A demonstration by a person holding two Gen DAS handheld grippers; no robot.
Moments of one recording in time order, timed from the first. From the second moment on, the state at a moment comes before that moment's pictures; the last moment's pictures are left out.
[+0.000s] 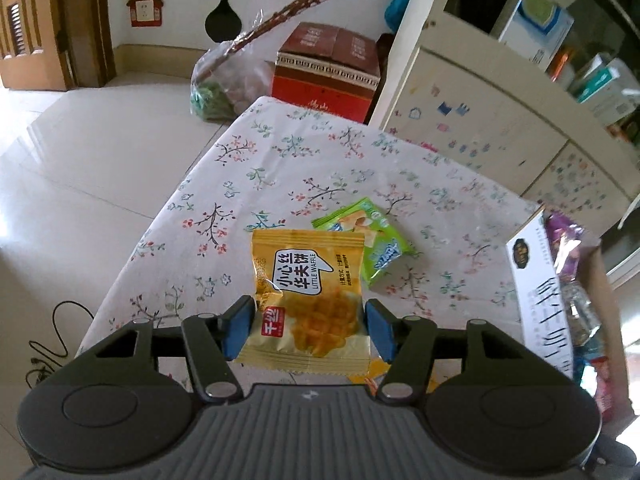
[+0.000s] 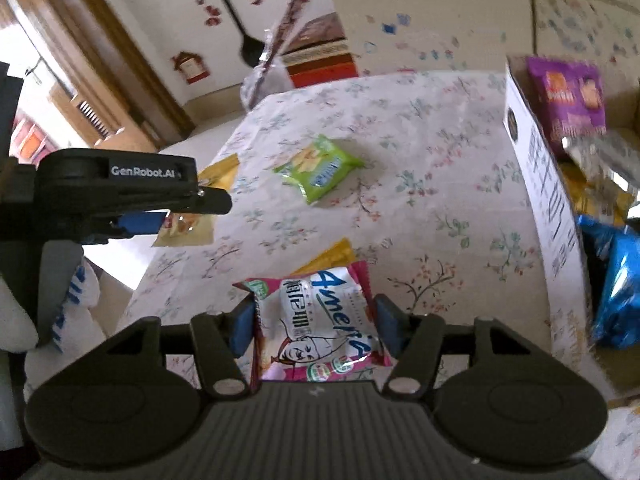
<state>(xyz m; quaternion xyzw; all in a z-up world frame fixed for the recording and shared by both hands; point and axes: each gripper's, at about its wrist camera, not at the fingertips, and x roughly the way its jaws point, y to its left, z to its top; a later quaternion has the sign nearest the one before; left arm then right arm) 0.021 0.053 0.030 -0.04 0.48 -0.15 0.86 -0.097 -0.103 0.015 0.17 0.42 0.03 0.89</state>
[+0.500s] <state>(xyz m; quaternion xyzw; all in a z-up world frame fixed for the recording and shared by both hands) 0.014 0.039 0.045 -0.04 0.45 -0.16 0.88 -0.098 -0.130 0.043 0.21 0.36 0.01 0.91</state>
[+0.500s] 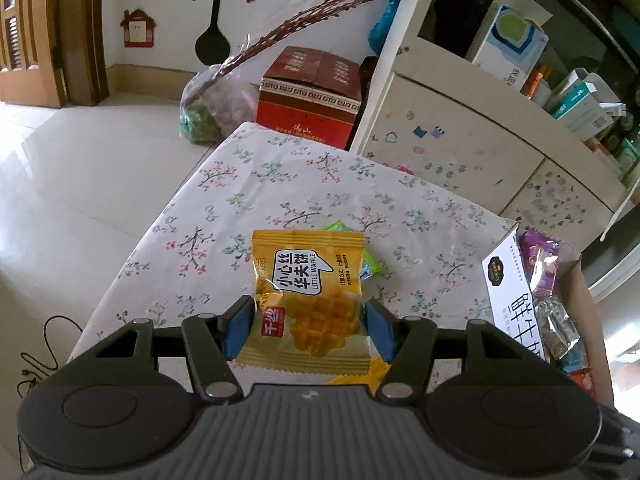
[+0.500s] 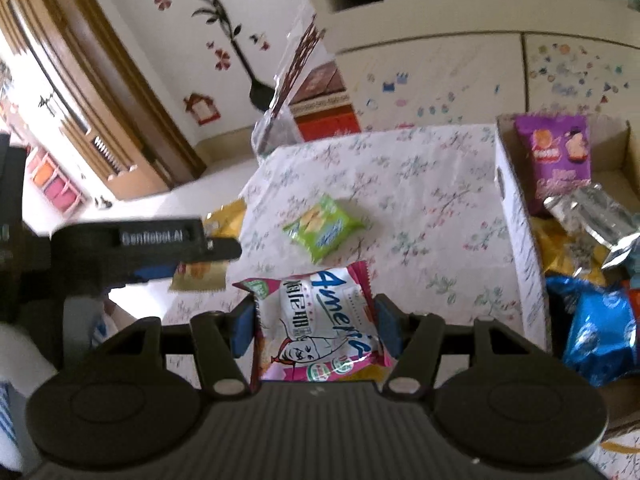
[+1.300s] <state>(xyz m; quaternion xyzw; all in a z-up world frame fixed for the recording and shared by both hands) 0.008 -0.003 0.051 -0.04 0.43 -0.18 0.89 -0.114 -0.196 0.079 0.24 0.28 -0.07 0.93</state>
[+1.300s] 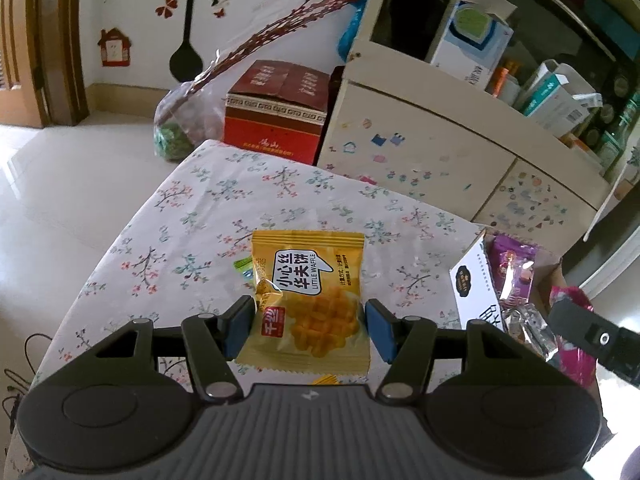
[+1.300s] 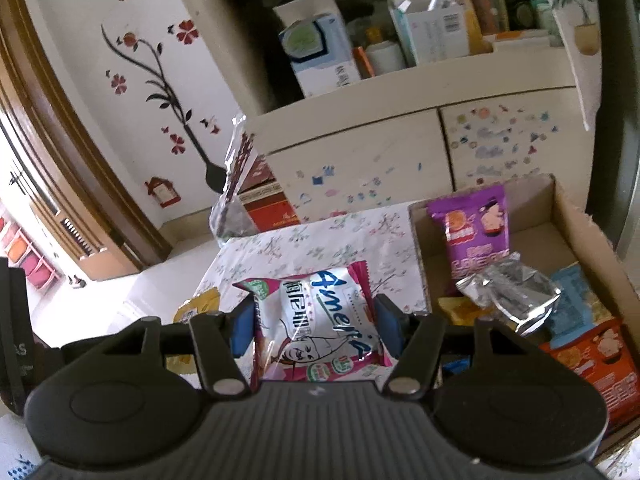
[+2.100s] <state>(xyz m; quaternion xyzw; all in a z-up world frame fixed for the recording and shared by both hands) -0.036 -0.118 0.059 -0.01 0.36 -0.40 0.84 -0.162 -0.298 0.090 0.33 0.22 -0.20 0.90</state>
